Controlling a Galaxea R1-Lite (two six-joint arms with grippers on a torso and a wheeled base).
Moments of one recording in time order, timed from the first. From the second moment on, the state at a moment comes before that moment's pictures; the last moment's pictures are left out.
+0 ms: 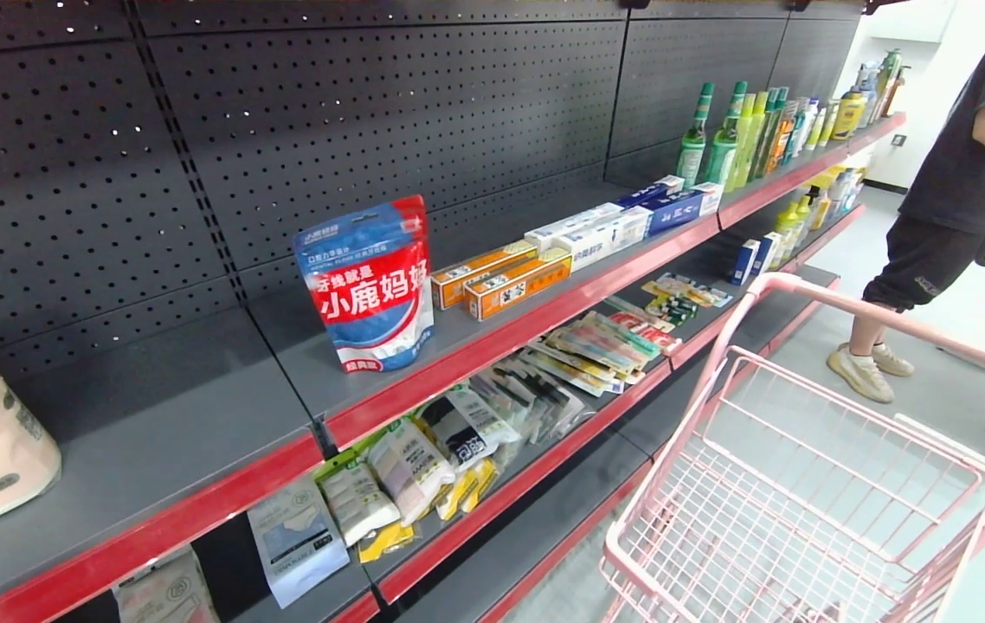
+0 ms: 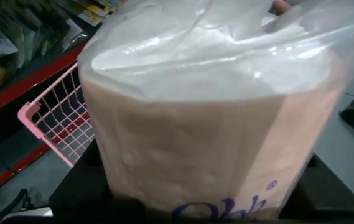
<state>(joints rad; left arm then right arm) 0.00 0.00 0.00 0.00 0.00 0.00 -0.10 0.74 -0.64 0.31 -0.16 -0.17</state>
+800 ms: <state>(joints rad) 0.00 0.00 0.00 0.00 0.00 0.00 -0.10 0.78 -0.65 0.30 -0.15 -0.19</state>
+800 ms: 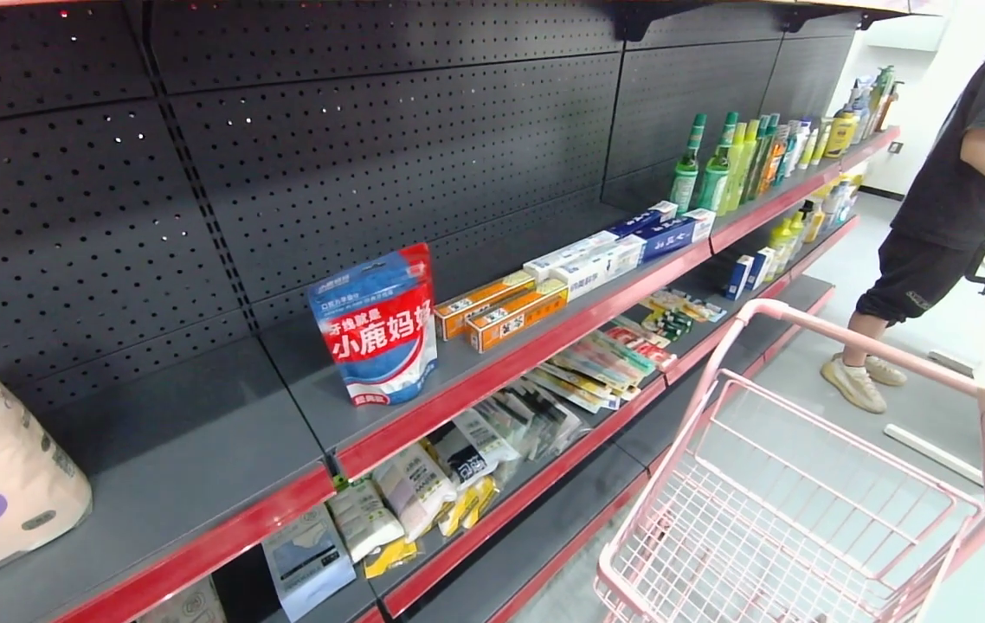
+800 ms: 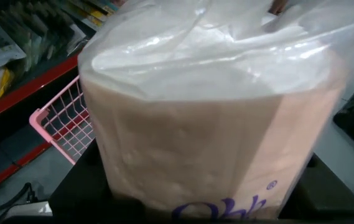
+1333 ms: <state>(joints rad) 0.00 0.00 0.00 0.00 0.00 0.00 -0.10 0.82 -0.65 0.27 -0.15 -0.20</state>
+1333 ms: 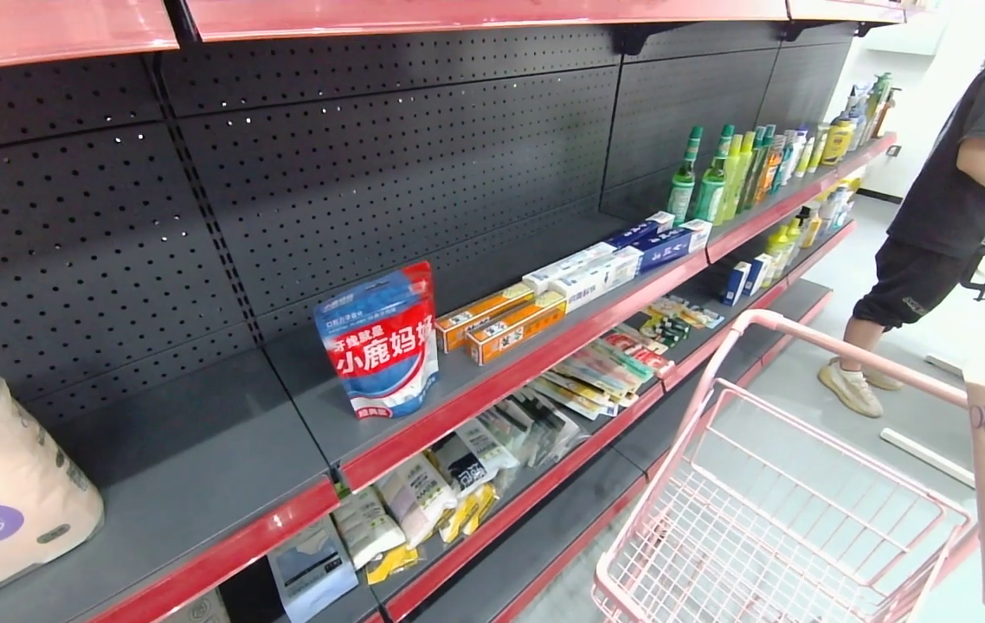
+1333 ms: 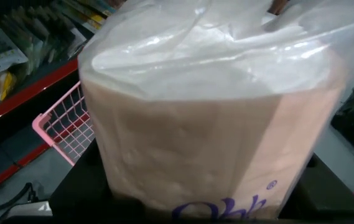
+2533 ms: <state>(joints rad) 0.00 0.00 0.00 0.00 0.00 0.00 -0.10 0.81 -0.62 0.27 -0.15 -0.21</state>
